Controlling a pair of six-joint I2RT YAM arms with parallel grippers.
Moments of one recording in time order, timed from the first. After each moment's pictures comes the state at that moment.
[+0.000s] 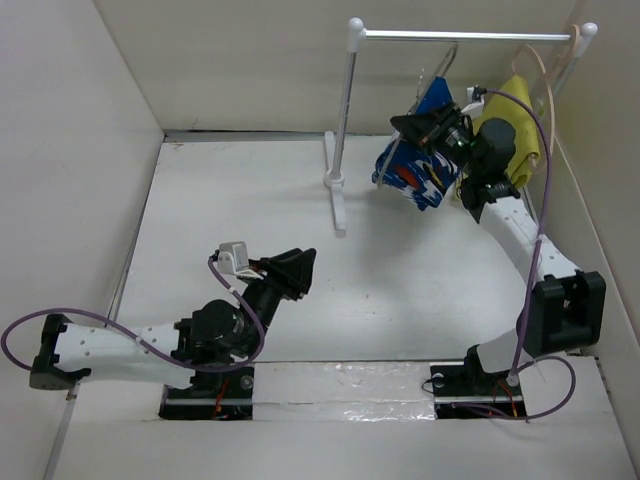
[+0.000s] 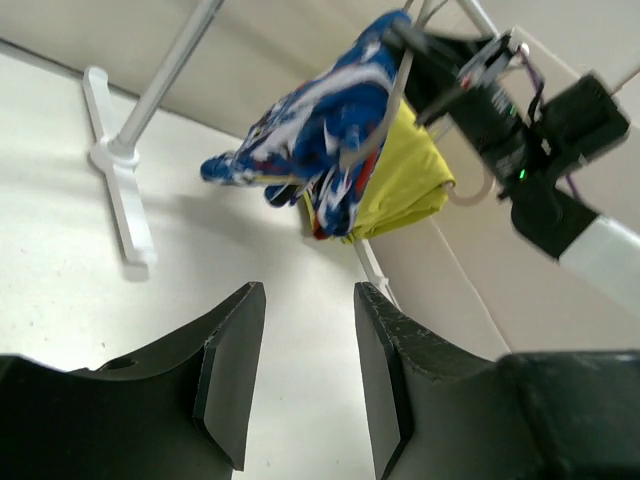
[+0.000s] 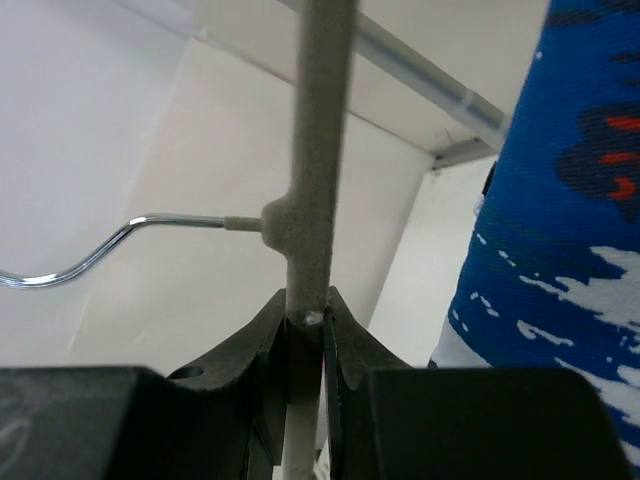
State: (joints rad) left arm -1.52 0.69 0.58 0.45 -1.12 -0.40; right arm 0.17 1.45 1.21 0.43 -0.53 1.15
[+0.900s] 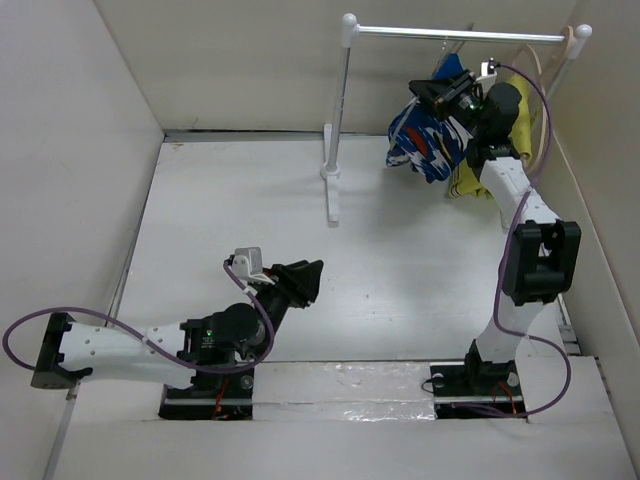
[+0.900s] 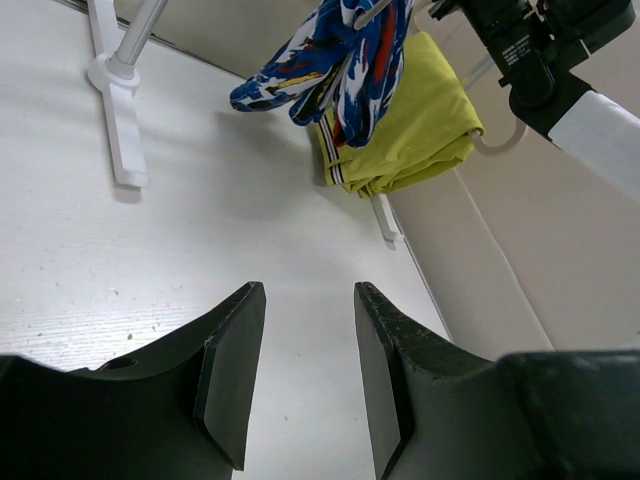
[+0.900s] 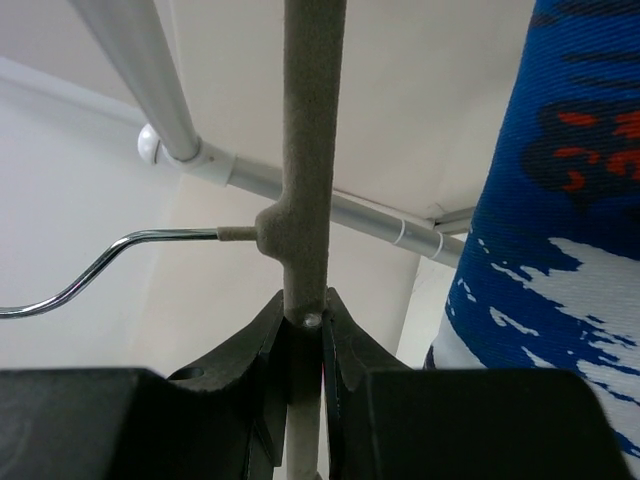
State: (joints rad) left arm -1.52 0.71 0.56 0.25 -1.11 -0.61; right arm 0.04 1.83 1.63 0.41 -0.55 1.29
